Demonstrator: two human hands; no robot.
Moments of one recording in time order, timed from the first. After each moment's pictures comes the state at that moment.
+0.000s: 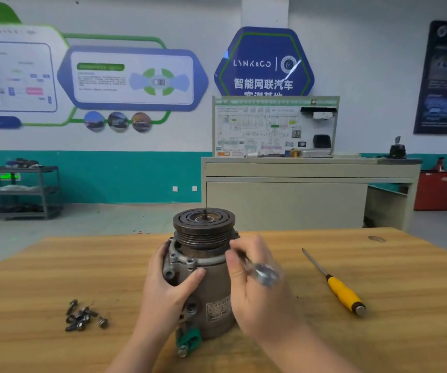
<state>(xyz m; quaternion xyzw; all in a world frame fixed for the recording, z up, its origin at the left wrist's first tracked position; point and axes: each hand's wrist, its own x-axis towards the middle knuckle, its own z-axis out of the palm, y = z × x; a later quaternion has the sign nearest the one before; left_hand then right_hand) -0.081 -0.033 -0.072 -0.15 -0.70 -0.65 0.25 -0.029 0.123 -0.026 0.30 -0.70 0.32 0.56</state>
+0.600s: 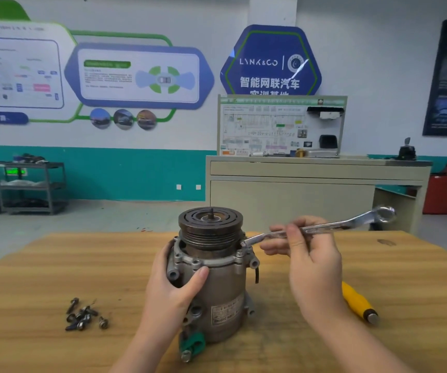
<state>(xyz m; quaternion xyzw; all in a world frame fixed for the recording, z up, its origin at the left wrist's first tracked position) -0.081 -0.031 -0.071 -0.15 -0.68 -0.67 0.25 -0.046 0.163 -0.008 0.19 -0.62 0.62 0.44</state>
